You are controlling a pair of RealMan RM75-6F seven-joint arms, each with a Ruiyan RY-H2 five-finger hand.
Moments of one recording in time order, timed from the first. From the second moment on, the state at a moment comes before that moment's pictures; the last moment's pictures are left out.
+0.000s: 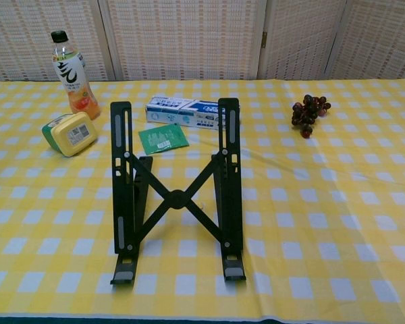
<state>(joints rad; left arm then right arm) -0.12 -1.15 -0.04 -1.63 1.52 1.47 0.13 0.06 -1.13 0.05 -1.60 -1.53 1.50 -0.06</state>
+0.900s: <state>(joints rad) -0.32 -1.11 -0.08 -1.62 1.50 1.15 -0.25 0.12 -1.09 0.06 -1.67 -1.56 1.44 -0.08</state>
